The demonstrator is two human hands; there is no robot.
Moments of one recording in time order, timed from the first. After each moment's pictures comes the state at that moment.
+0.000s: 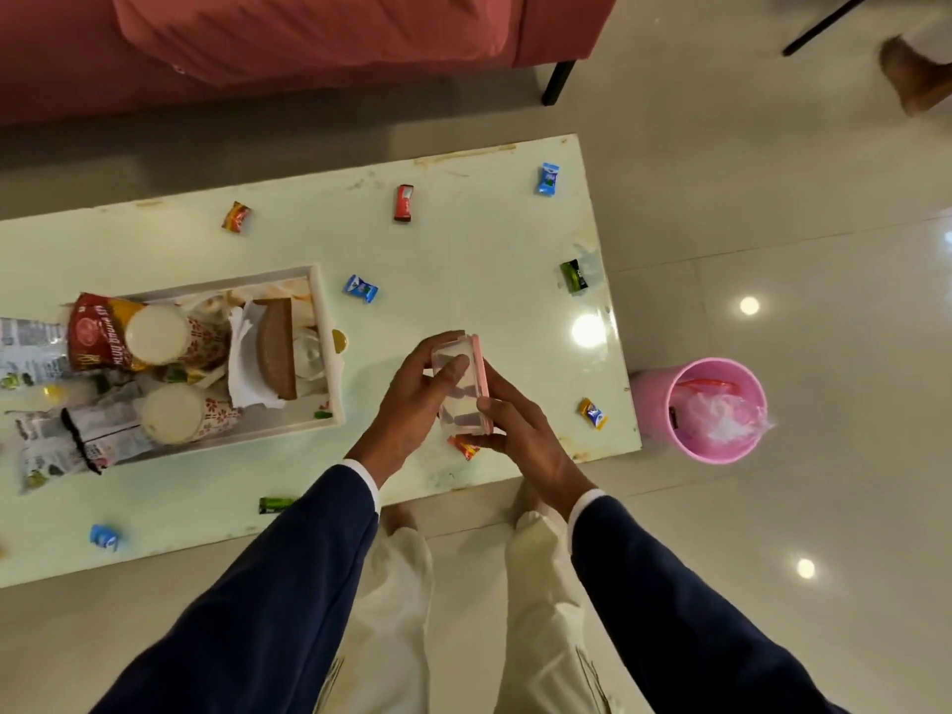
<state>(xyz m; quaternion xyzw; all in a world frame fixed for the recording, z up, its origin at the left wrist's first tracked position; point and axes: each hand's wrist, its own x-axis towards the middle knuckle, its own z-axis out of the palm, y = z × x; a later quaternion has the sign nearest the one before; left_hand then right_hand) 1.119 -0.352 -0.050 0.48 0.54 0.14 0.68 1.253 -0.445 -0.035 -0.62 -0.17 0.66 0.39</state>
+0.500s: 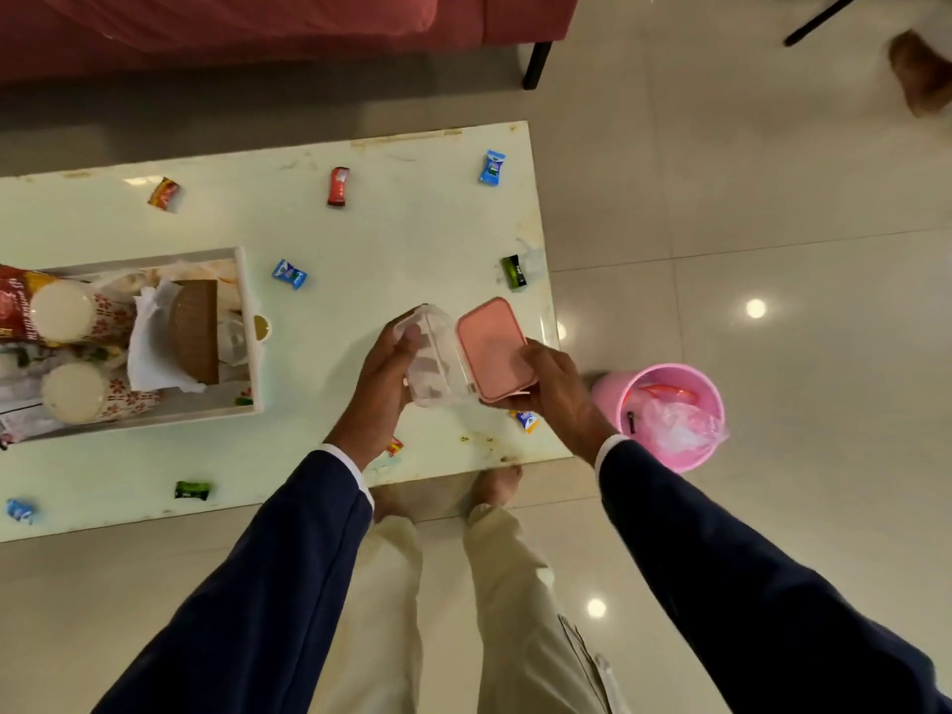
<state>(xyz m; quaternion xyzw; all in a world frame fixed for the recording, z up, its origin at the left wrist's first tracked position) 1.212 -0.380 -0.058 0.33 0.56 0.21 0.73 1.409 -0.452 -0.071 -0.61 -0.06 0.67 0.42</state>
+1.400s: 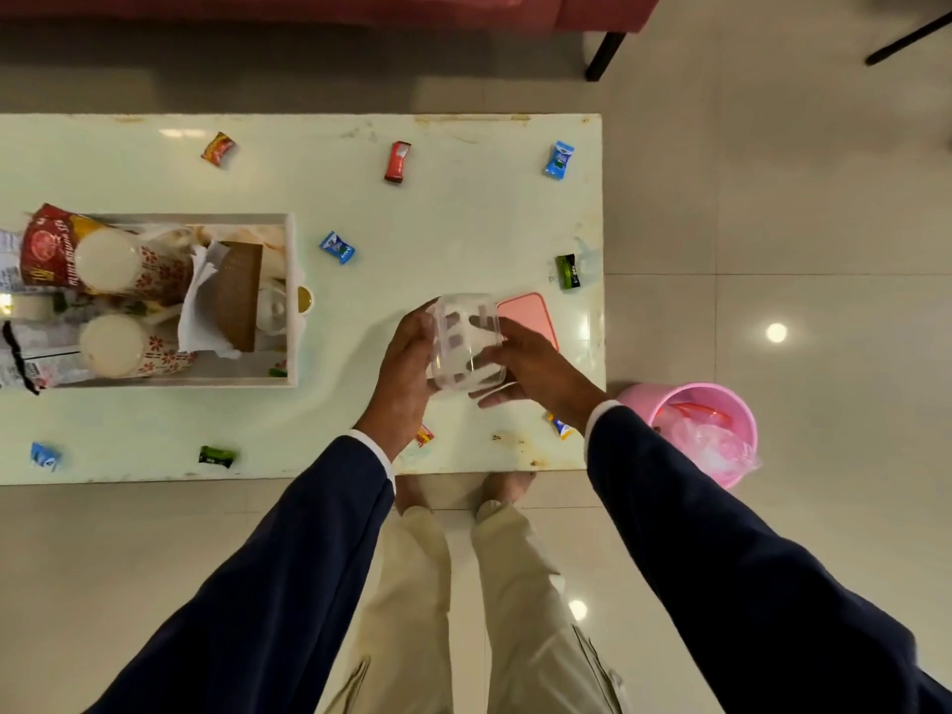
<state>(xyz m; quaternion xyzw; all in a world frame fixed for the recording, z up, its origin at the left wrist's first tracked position) 1.191 -0.368 -0.078 0.22 0.62 0.26 0.71 1.360 -0.388 -0.083 -0.60 -0.18 0.75 0.22</state>
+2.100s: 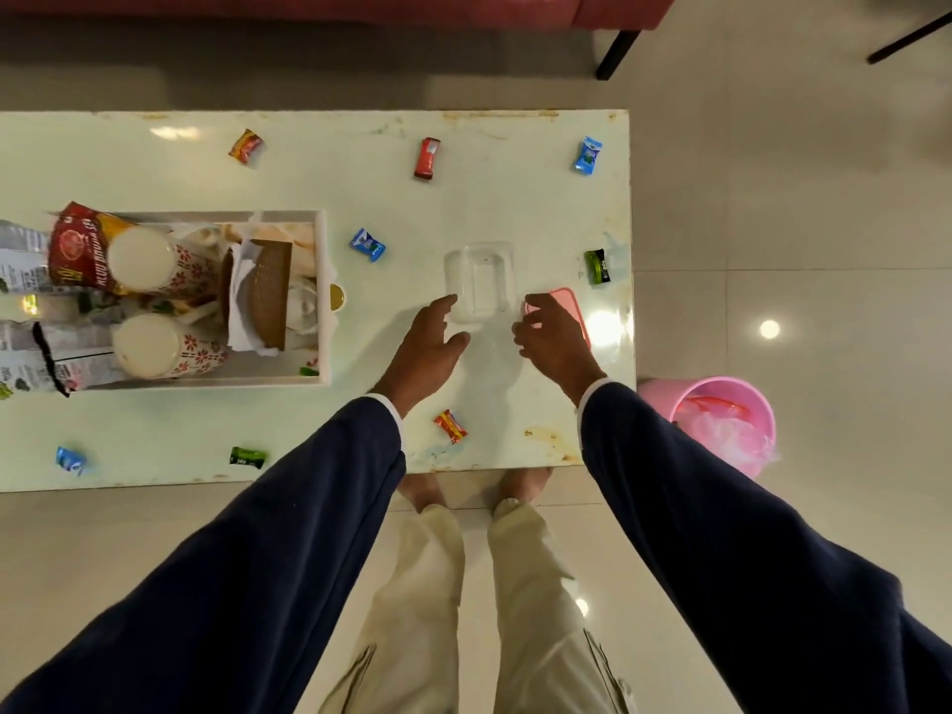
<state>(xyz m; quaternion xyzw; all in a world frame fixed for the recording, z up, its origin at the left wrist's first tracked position) 1.148 -0.338 -0.121 0.54 0.61 0.04 0.59 1.329 -0.367 -0.117 -0.78 -0.28 0.54 0.16</state>
